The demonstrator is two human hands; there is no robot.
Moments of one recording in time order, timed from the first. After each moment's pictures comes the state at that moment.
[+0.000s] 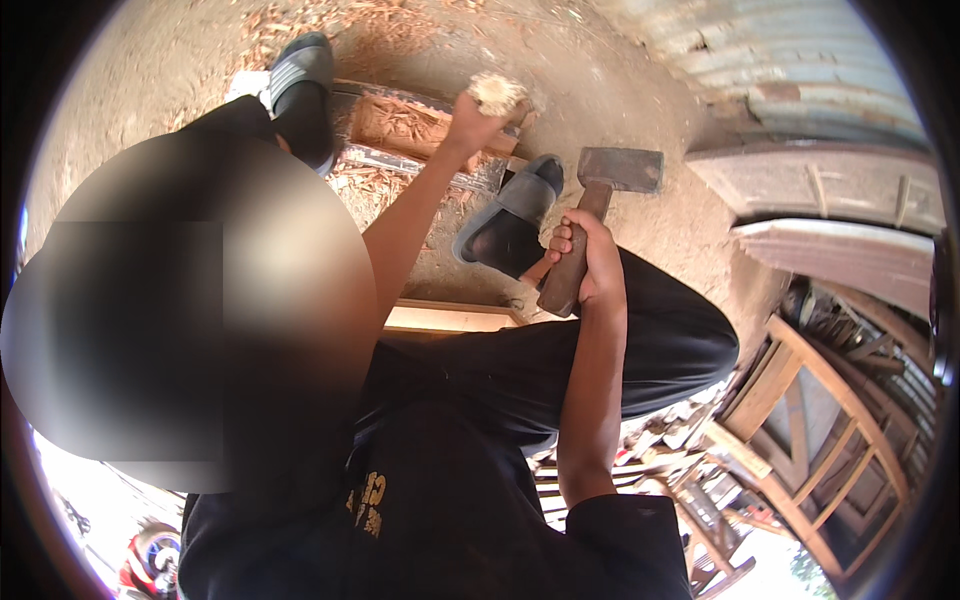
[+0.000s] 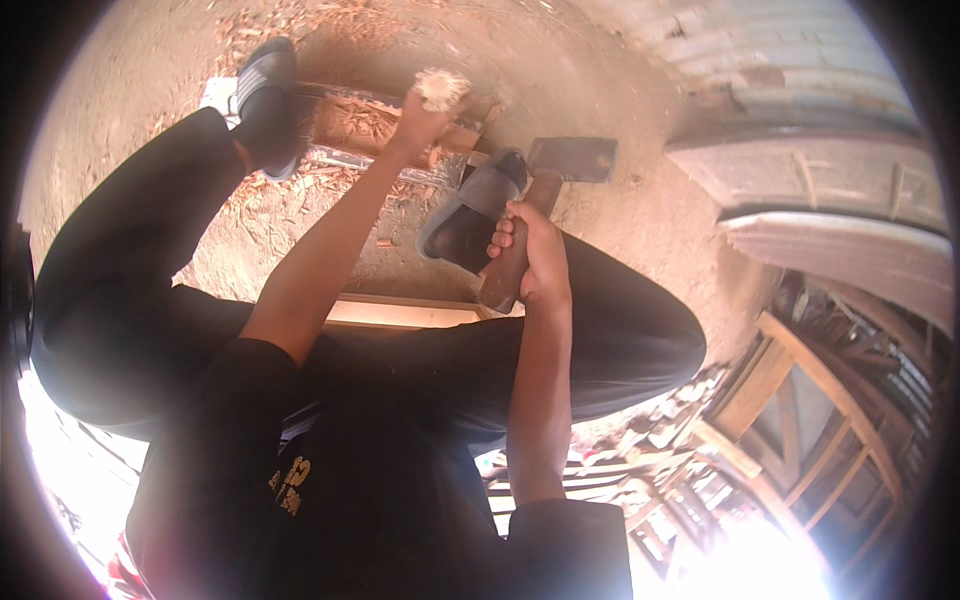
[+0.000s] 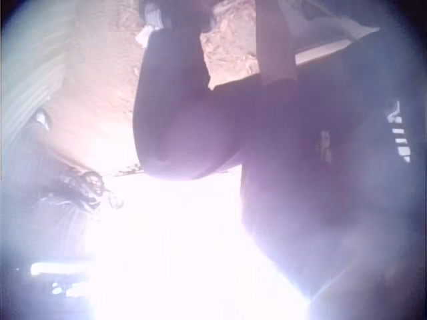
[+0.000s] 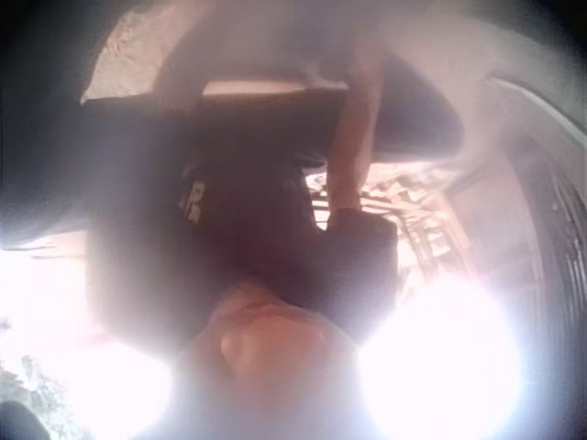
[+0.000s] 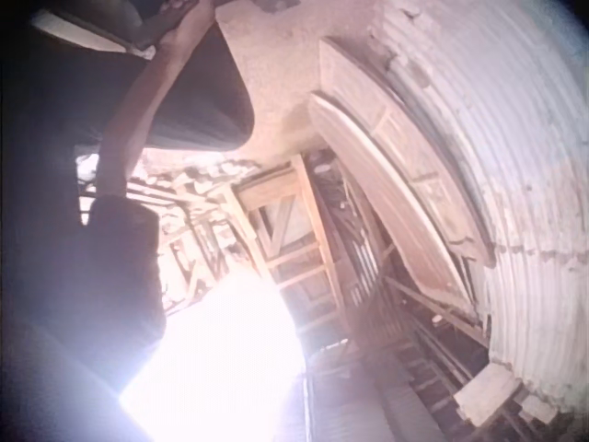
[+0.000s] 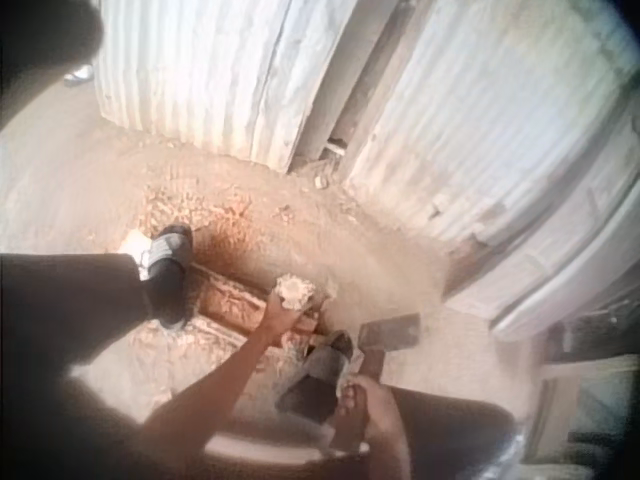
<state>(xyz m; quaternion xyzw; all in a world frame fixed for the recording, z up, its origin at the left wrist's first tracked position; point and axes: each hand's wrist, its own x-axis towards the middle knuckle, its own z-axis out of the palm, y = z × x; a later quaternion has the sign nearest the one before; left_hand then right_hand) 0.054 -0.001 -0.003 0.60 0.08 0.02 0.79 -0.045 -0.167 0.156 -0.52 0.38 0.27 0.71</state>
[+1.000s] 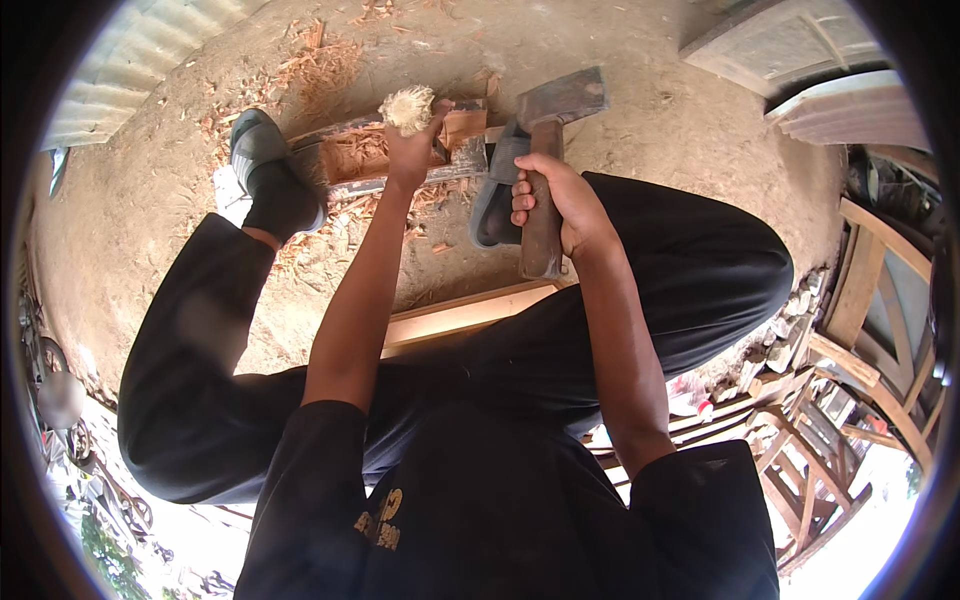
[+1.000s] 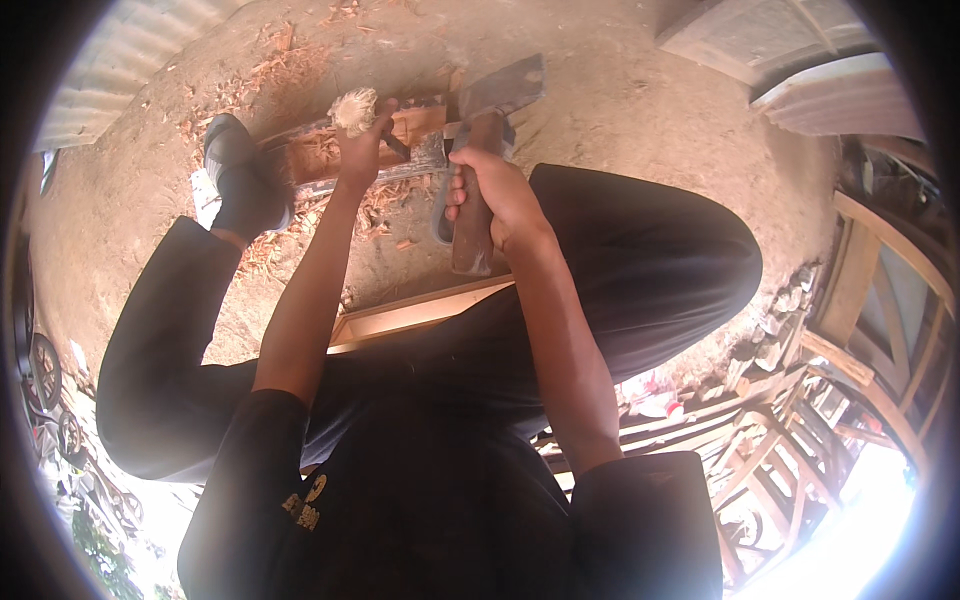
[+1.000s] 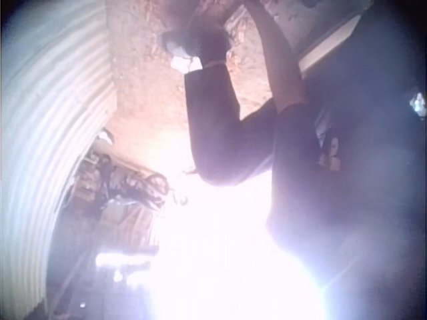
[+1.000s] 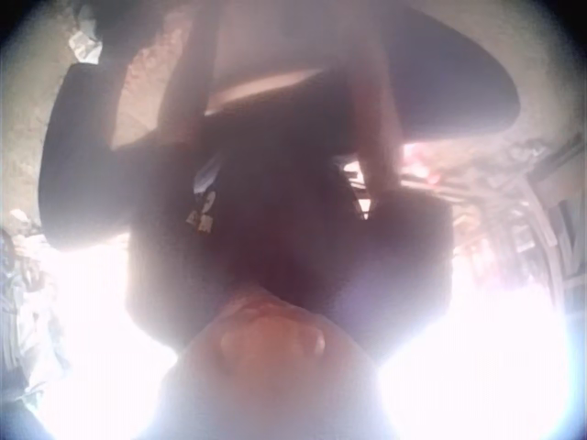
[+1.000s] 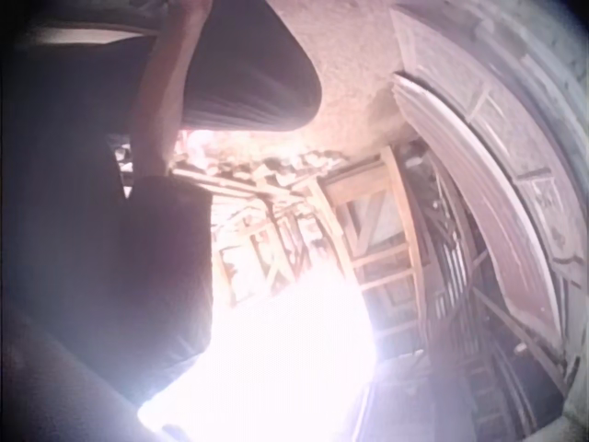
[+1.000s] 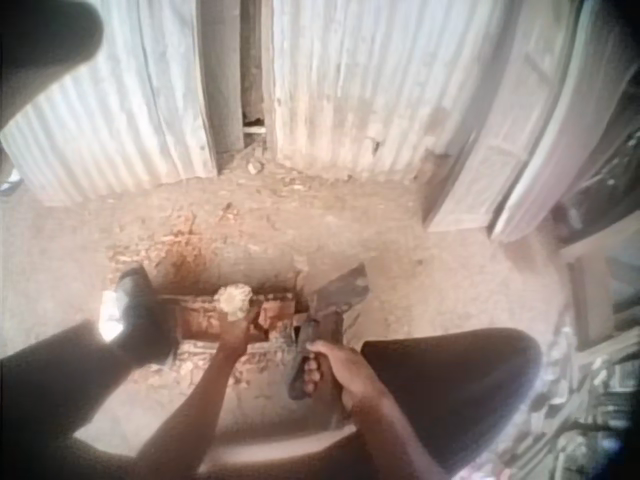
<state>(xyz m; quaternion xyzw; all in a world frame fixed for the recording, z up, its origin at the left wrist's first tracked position) 0.021 0.005 -0.008 0.56 0.12 -0.02 0.82 -0.045 -0.167 0.149 -0.42 0.39 0.28 0.77</state>
